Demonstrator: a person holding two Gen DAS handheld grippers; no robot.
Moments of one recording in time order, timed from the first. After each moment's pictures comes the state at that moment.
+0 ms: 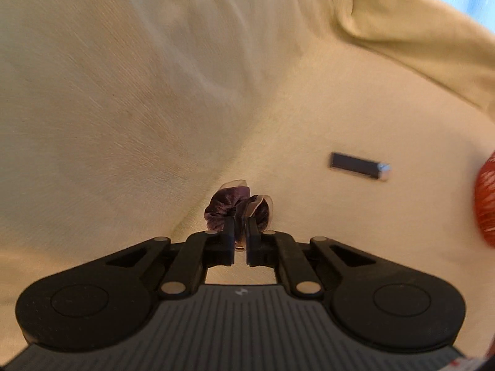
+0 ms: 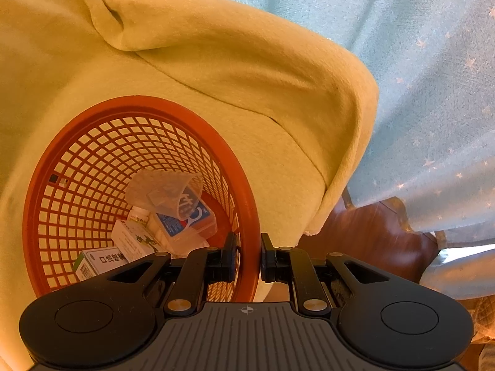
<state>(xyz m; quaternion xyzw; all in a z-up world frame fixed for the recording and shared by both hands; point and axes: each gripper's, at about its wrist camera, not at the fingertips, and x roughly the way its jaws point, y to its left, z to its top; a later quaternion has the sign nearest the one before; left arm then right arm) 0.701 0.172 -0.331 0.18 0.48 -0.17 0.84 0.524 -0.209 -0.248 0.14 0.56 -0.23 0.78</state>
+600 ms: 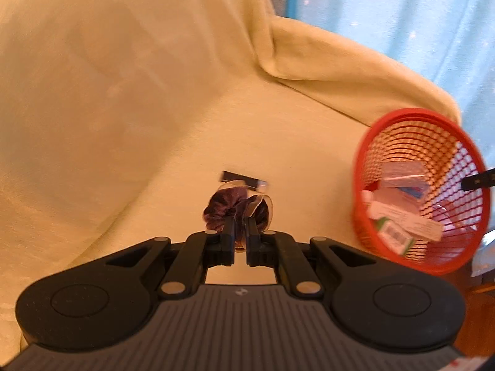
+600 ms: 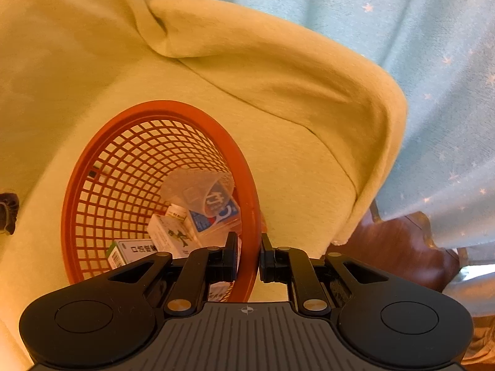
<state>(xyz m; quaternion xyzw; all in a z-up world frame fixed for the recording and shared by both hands) 0.607 0.106 -0.231 0.12 0.48 -0.23 0.84 0.517 -0.191 -0.233 0.15 0.54 -0.17 0.81</state>
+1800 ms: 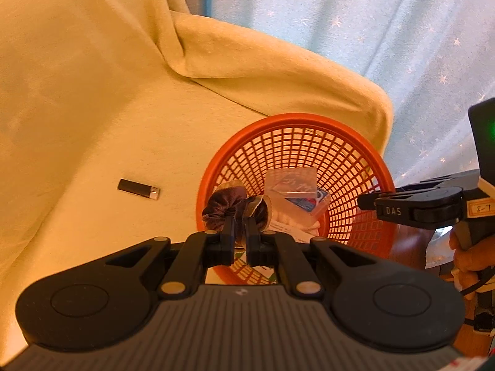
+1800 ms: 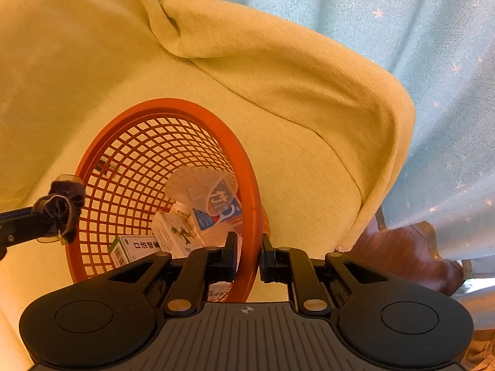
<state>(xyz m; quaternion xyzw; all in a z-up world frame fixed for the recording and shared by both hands) 0.564 -0.009 -0.211 0.11 0.50 -0.30 0.80 0.510 -0.191 -0.235 0.14 0.54 -0.15 0.82</state>
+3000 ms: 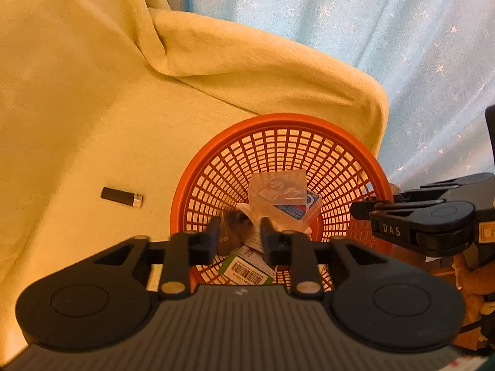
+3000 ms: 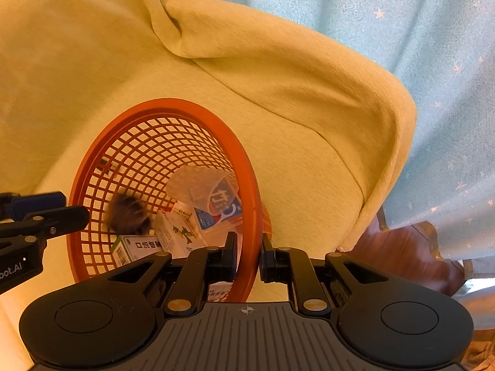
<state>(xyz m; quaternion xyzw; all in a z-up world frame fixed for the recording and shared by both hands) 0.572 -0.037 -0.222 0.12 0.51 -0.31 0.79 0.509 -0.189 -0.235 0.14 0.53 -0.15 0.82</state>
